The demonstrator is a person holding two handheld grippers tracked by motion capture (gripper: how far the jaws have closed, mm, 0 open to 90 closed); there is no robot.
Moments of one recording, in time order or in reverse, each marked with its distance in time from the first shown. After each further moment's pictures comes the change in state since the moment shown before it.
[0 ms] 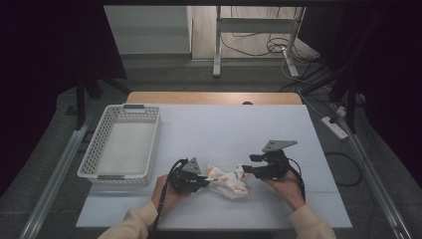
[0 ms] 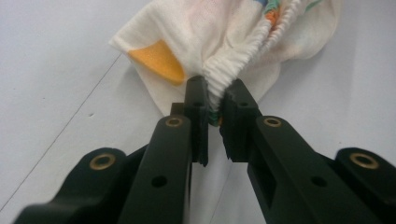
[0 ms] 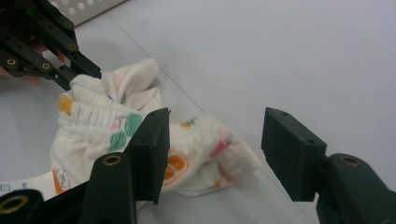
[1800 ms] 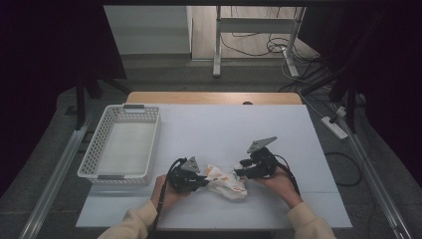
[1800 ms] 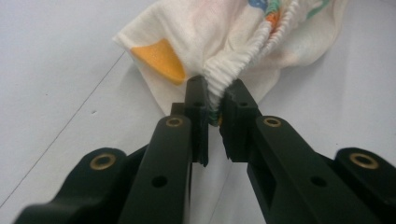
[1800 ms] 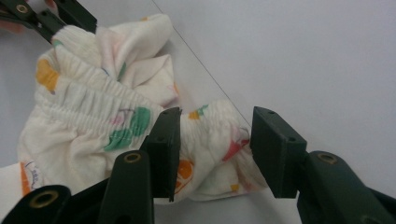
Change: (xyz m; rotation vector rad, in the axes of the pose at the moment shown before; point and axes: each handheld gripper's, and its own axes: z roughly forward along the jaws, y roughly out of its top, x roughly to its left) left arm 0.003 -0.001 -0.002 -0.008 -0.011 -0.023; right arm 0.002 0.008 0.034 0.201 0.068 -0.075
